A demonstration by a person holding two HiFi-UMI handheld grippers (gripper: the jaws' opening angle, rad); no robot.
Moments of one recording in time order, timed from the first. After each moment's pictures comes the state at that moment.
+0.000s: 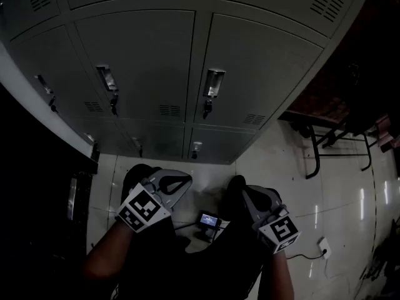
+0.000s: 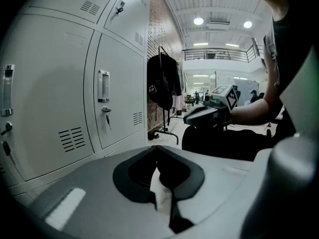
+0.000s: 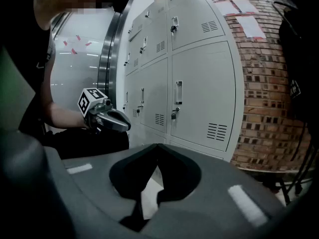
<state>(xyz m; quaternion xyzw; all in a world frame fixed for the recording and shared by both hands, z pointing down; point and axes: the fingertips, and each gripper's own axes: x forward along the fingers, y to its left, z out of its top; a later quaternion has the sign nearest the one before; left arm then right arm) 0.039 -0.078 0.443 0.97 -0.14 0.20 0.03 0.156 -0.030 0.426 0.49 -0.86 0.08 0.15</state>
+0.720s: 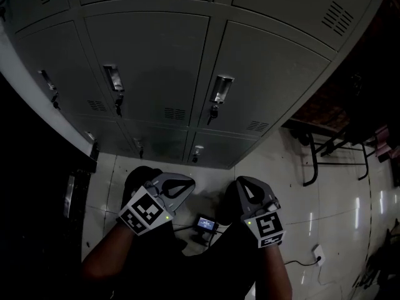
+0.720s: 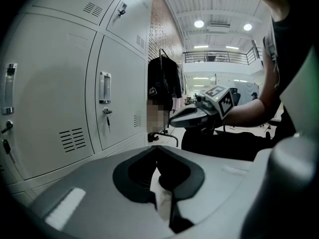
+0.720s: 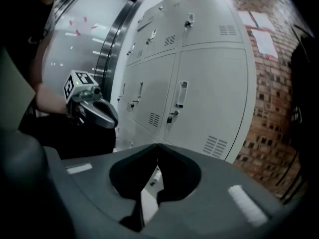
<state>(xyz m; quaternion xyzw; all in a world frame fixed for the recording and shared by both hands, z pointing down) 0.040 -0.079 0.439 0.97 -0.14 0.19 0.03 0.145 -0.075 0.427 0.52 -0.83 0.01 0.22</state>
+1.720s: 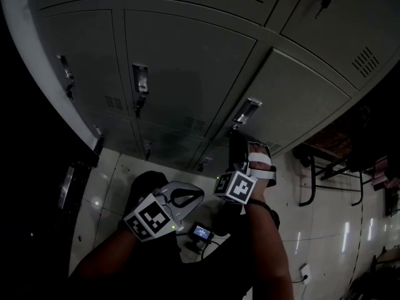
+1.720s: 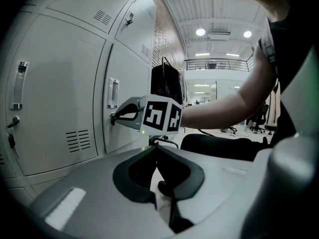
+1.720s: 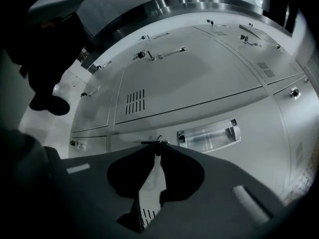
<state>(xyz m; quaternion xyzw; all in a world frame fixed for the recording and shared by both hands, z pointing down) 0.026 -0.082 0.426 0.98 -0.14 0.14 0.04 0.097 -0.249 0.411 0.48 -0.61 -0.35 0.52</state>
